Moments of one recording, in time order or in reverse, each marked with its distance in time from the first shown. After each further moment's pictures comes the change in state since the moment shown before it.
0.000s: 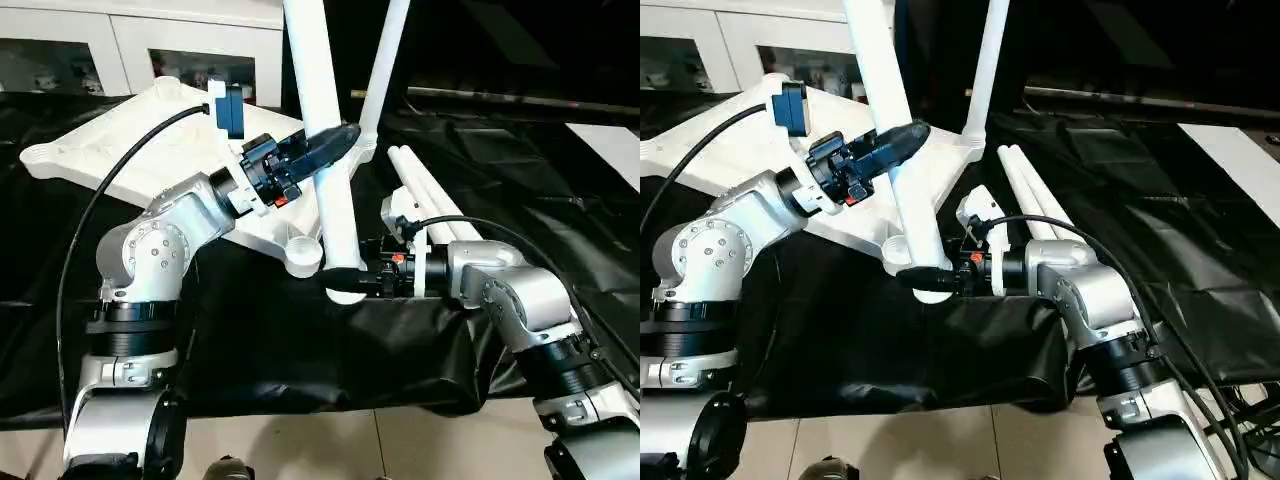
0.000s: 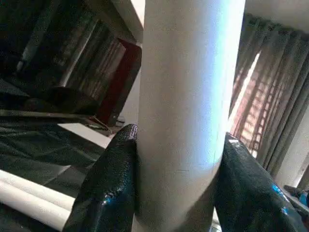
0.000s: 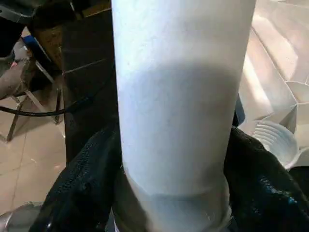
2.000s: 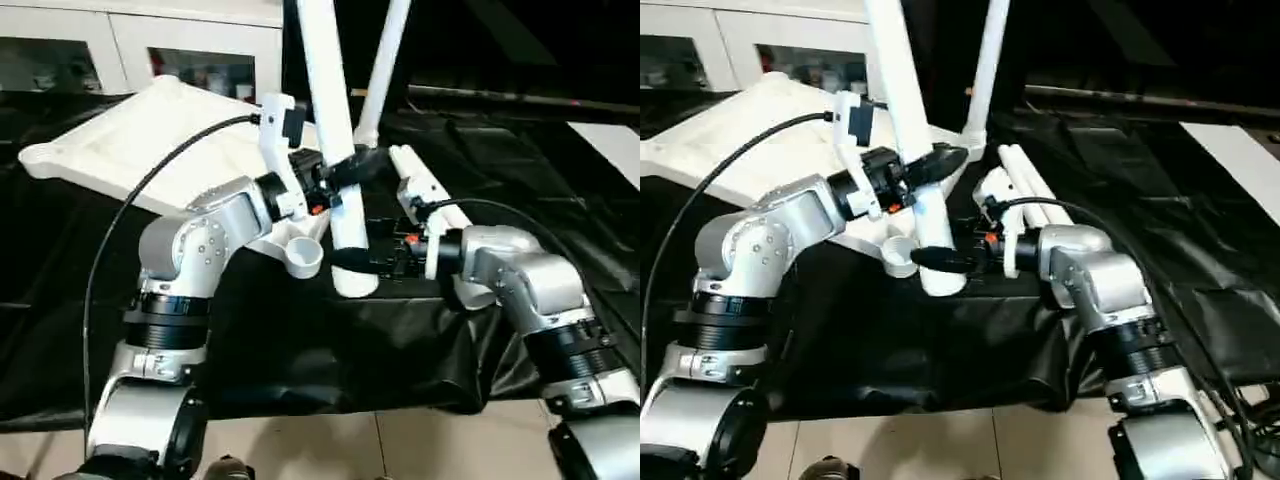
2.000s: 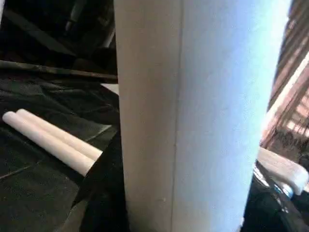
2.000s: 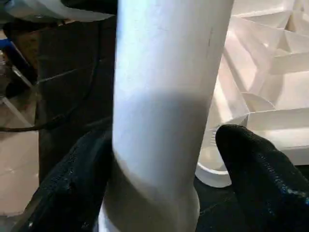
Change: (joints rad) left arm -0.052 -0.043 -0.112 0.028 0.151 0.044 0.214; right arm -0.061 -0.026 -0.046 0.072 -0.004 -0.033 0.001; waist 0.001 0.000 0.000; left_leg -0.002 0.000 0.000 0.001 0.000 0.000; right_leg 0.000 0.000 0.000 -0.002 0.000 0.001
